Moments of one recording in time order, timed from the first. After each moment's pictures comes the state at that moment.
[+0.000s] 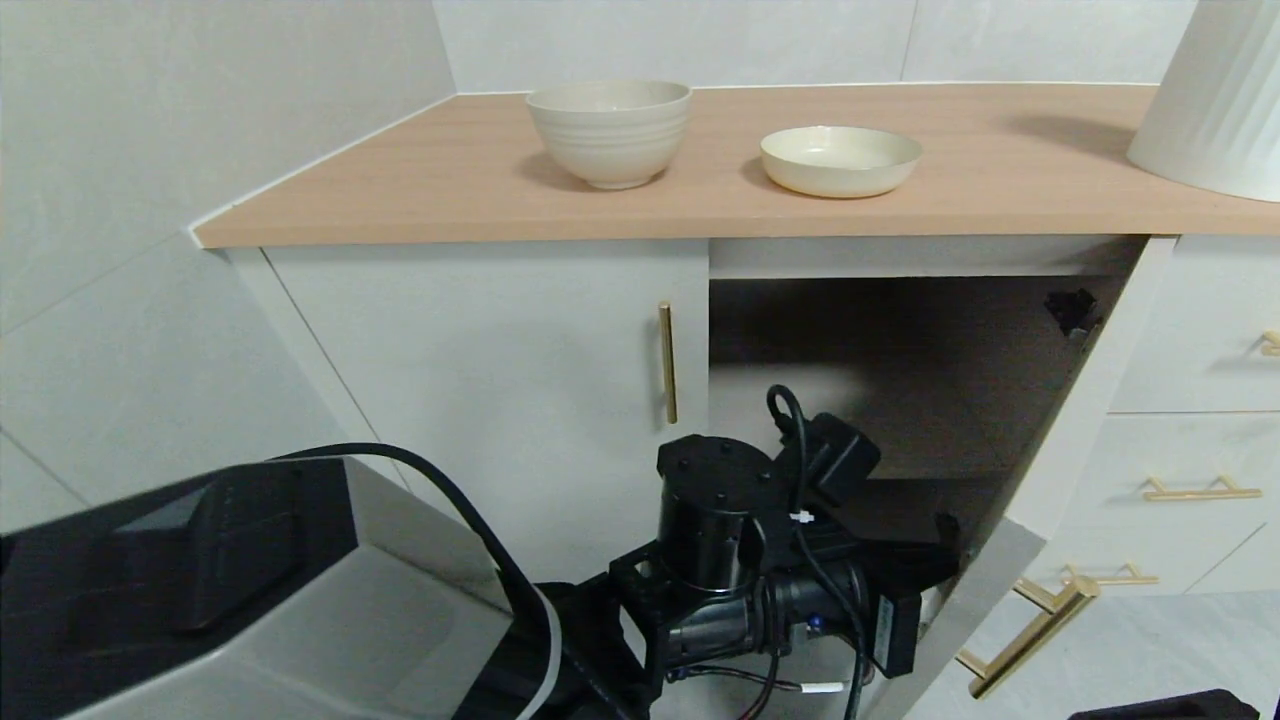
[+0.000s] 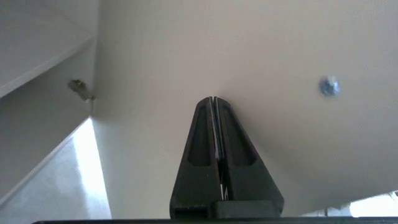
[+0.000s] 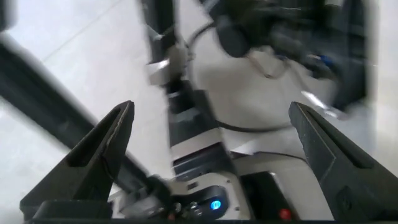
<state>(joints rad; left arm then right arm) -0.96 2.16 -1.01 -1.04 -0.37 -0.30 0.73 0.91 -0.20 -0.71 0.67 0.34</state>
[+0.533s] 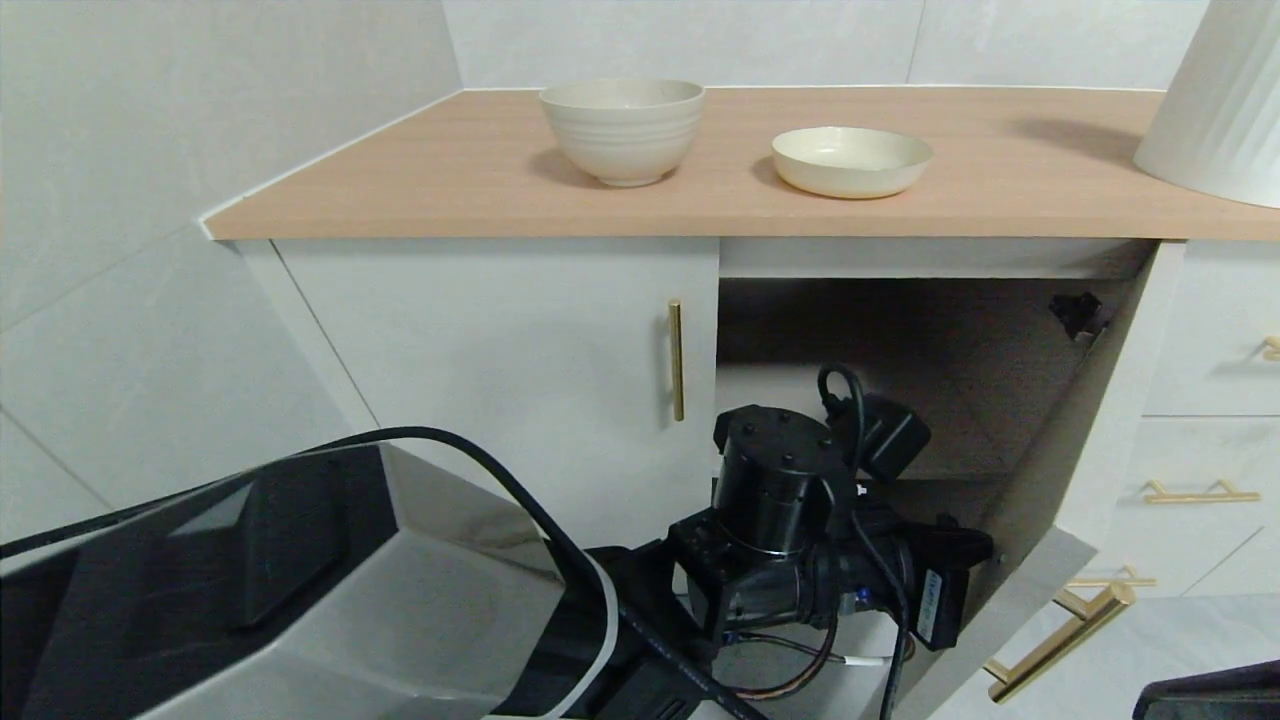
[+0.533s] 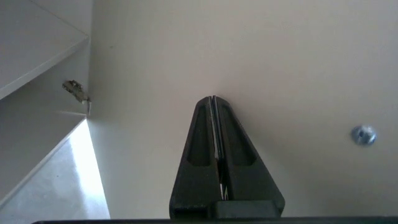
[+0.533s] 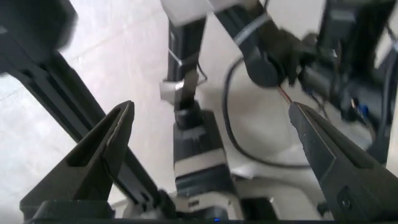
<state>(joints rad) -1.01 2.22 -1.22 -0.87 -0.38 -0.30 0.72 0.86 -0.26 -0.72 0.71 0.34</state>
